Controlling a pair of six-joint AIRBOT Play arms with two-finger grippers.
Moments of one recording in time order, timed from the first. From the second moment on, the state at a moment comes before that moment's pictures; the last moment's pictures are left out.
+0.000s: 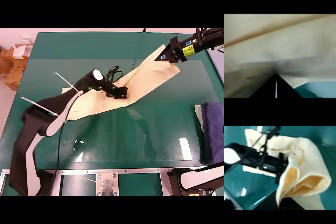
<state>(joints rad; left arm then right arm) -0.52 -2.11 1.85 0.71 -1.01 -1.39 -0.09 -1.65 2.00 -0.81 1.65 1.49</state>
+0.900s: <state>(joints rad) 0.00 -1.65 1.92 1.07 -1.53 -1.50 0.37 -1.71 1.97 -0.94 1.33 1.61</state>
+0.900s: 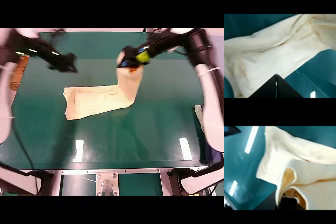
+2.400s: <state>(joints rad) 0.27 -1.48 1.92 1.04 -1.54 -1.51 0.19 -2.07 1.72 -0.61 1.17 1.38</state>
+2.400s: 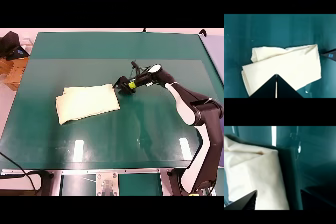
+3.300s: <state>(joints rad) 0.28 -1.48 1.92 1.04 -1.55 -1.50 0.18 -1.86 1.88 -0.75 1.20 1.48</state>
